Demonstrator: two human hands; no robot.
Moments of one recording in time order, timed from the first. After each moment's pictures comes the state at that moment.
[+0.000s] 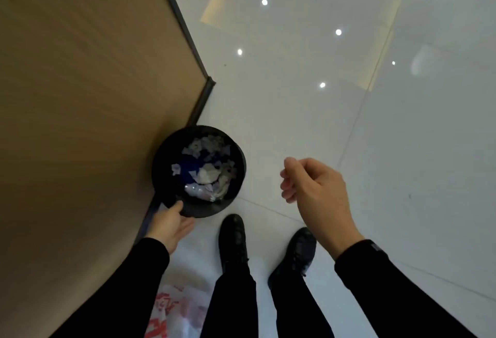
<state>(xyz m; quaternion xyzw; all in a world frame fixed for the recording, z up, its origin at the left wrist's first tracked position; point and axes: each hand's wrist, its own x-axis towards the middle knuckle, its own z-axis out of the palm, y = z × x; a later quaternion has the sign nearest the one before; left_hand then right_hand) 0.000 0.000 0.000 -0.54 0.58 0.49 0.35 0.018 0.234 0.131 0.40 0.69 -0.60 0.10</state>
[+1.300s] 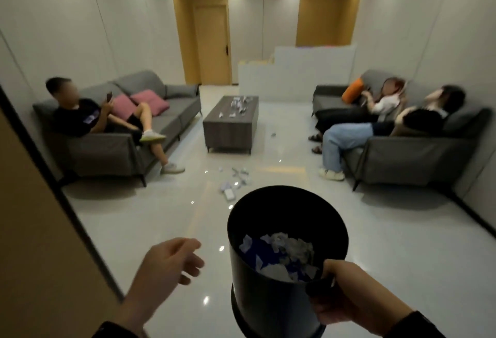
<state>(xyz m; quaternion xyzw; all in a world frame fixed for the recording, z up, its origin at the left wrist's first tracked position) -0.108 0.229 0.669 0.11 0.78 0.60 0.17 0.069 0.452 0.691 0.40 0.50 -0.76 0.09</state>
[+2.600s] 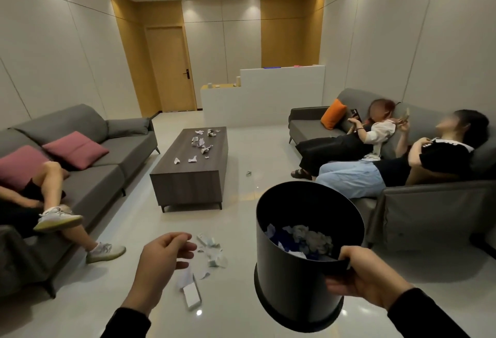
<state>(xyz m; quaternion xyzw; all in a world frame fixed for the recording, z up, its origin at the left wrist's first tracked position) -0.681 0.739 0.648 0.15 0.76 0.62 0.12 -0.438 0.975 0.671 0.51 0.48 -0.70 -0.08</state>
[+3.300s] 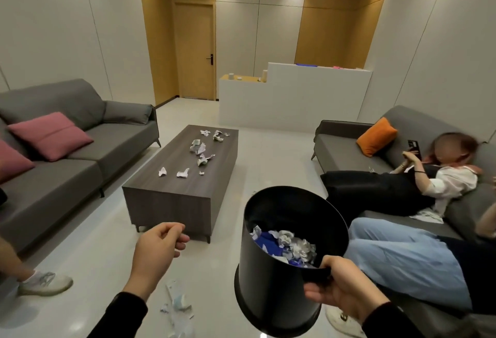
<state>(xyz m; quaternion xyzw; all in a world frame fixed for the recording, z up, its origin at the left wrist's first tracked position) -1.032 1.129 0.629 0.10 0.75 0.65 0.05 -0.843 1.372 0.647 0.51 0.50 -0.70 -0.03</state>
